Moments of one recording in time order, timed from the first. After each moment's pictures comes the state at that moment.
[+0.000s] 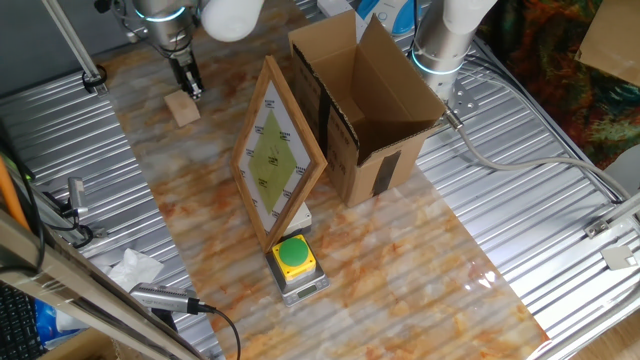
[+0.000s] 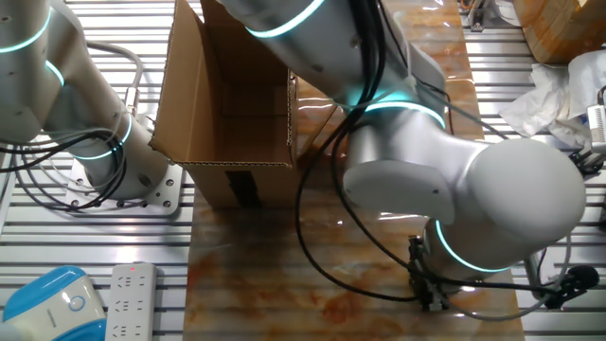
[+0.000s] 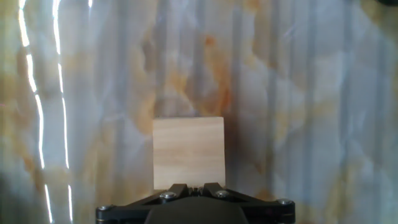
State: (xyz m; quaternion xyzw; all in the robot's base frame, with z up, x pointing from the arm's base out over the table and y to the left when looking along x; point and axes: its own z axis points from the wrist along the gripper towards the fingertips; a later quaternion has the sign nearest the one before) arm 0.557 -0.241 0.040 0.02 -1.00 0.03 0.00
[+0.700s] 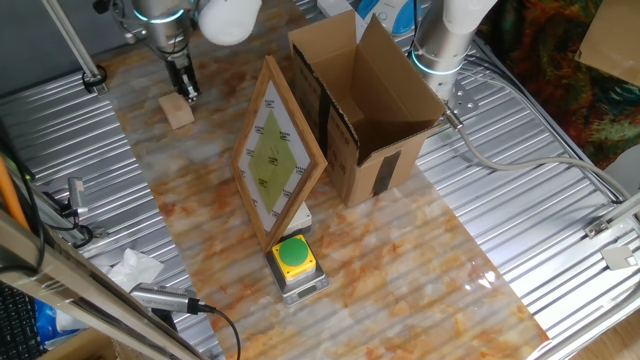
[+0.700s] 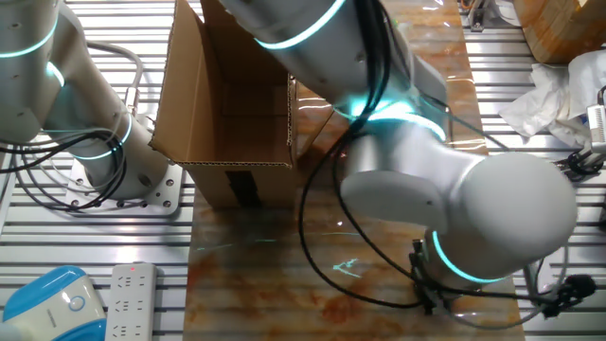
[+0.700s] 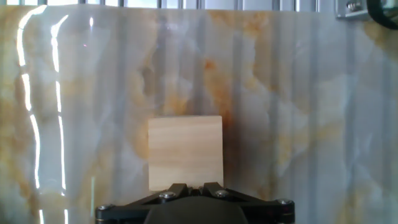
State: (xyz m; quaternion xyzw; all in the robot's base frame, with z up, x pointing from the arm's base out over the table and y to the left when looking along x) arm 0.562 -0.245 0.030 0.02 -1.00 0.00 -0.02
